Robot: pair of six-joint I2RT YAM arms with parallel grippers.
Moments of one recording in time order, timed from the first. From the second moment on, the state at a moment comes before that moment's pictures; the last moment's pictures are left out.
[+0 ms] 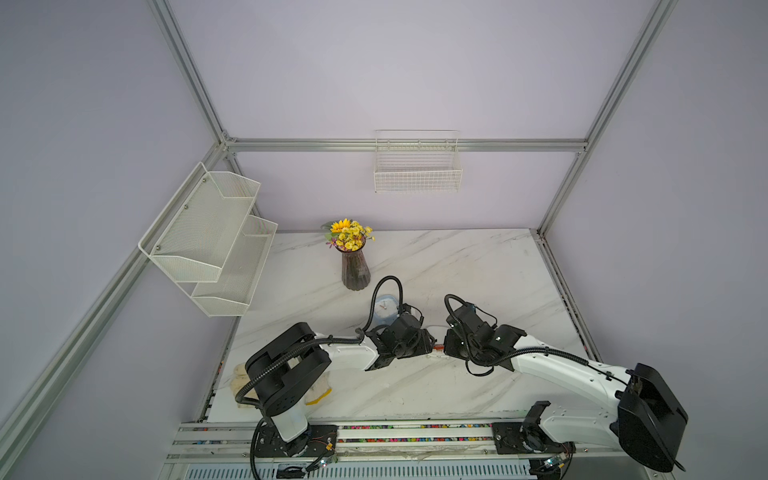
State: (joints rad) left arm -0.92 1.71 0.80 0.16 0.04 -1.03; right arm 0.76 1.25 0.73 -0.53 0.13 0.97
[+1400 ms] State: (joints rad) left arm -0.92 1.73 0.80 0.23 0.03 -1.03; right arm 0.76 1.35 0.76 -0.52 0.19 0.98
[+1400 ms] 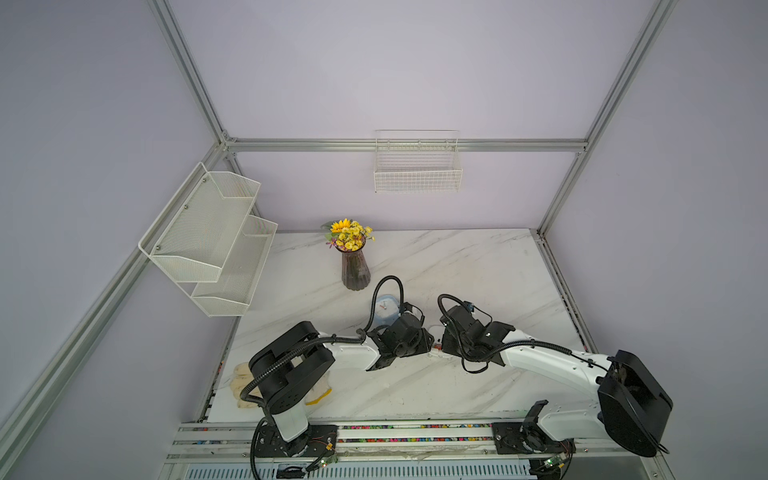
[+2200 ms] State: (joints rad) left arm -0.92 1.74 0.80 0.25 0.03 -1.04; right arm 0.81 1.34 0.69 -0.41 0.28 1.08
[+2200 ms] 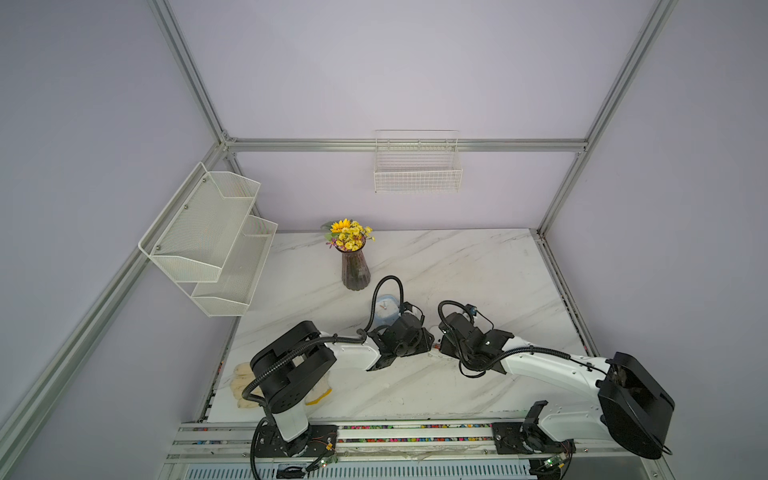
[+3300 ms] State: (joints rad) left arm -0.94 1.75 0.79 0.29 0.04 -1.04; right arm 0.81 1.32 0.75 -0.57 0.28 1.04
